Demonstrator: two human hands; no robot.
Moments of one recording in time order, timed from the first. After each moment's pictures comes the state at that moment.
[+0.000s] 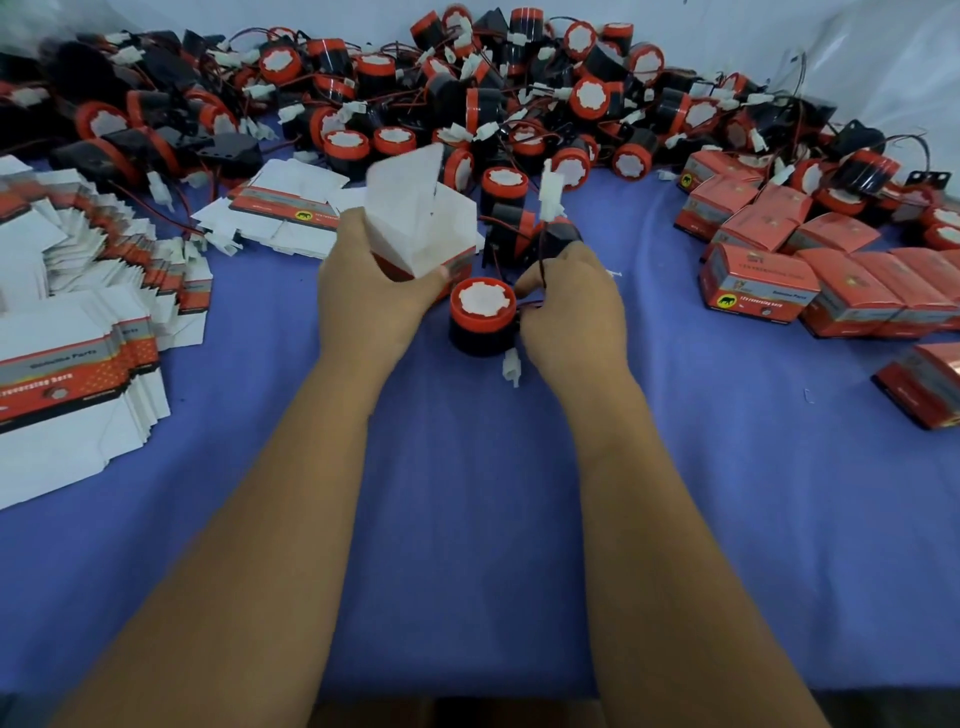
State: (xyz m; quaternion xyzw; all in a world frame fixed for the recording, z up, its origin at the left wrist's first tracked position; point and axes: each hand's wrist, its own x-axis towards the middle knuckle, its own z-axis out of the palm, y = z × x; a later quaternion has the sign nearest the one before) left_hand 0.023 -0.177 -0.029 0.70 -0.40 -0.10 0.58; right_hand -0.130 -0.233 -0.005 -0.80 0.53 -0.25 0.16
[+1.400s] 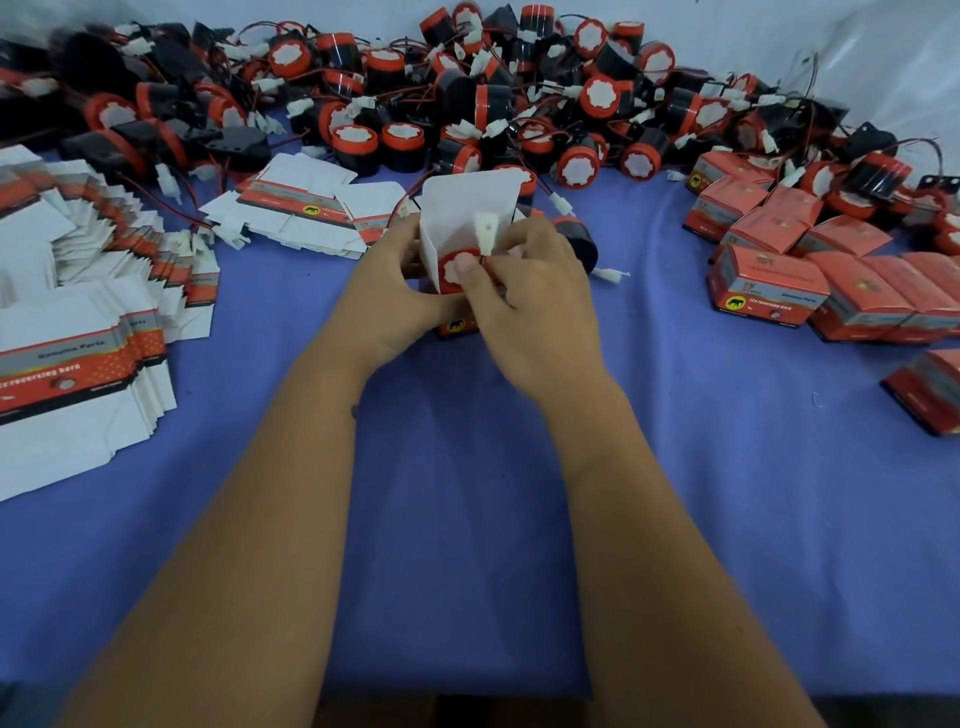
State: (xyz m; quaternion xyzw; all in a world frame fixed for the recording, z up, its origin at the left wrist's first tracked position) left_hand 0.027 -0.168 -0.021 0.60 -0.52 -0.28 0.55; right_hand -0.112 -0.210 -0.006 -0.84 0.37 -0.38 0.12
